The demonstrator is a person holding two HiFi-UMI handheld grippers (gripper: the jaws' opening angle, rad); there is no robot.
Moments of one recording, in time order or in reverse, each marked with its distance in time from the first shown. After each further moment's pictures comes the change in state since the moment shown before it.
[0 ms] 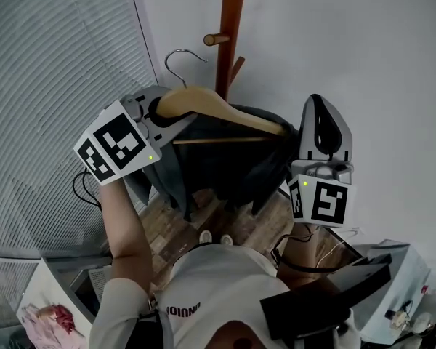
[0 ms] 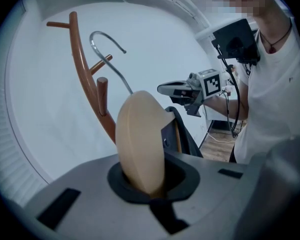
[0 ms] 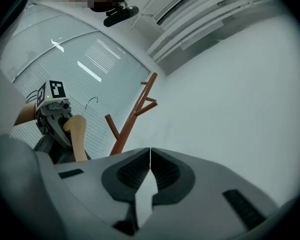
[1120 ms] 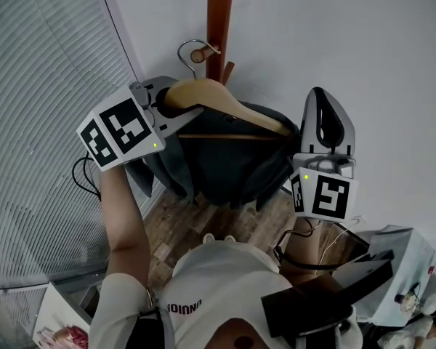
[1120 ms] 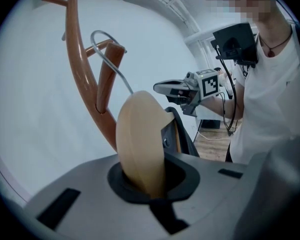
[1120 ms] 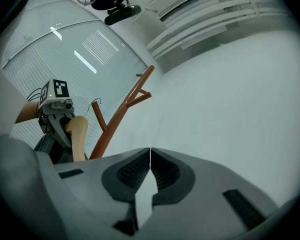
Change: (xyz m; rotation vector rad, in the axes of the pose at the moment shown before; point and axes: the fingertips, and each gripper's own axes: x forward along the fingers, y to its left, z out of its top) left arm 0.031 0.024 0.012 0.070 -0.042 -0.141; right arm 0.014 -0.017 0.001 -0.063 0.019 -0.099
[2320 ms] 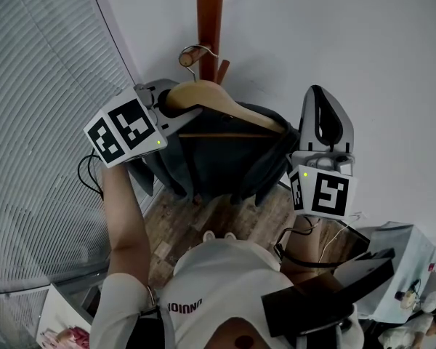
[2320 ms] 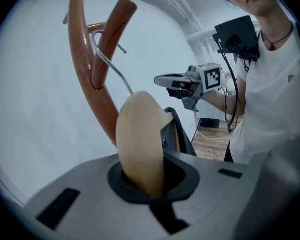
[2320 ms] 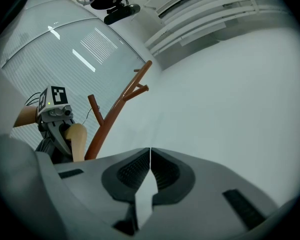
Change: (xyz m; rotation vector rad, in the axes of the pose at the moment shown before) left arm 0.031 0.007 -0.022 -0.032 0.030 -0.034; right arm 0.010 -0.009 -0.019 0.014 0.033 -0.003
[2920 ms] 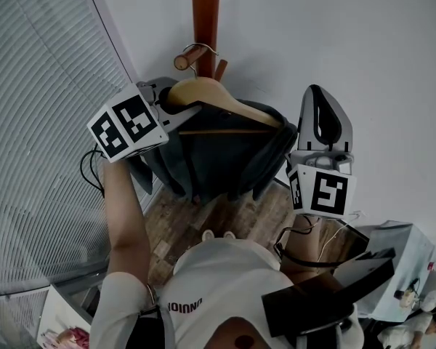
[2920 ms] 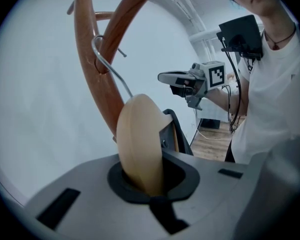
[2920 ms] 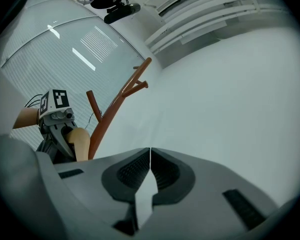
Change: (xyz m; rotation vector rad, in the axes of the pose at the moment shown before) left arm 0.010 0.006 -0.011 -0.026 0.010 -0.002; right arm 0.001 0.001 -0.005 -0.002 0.013 0.002
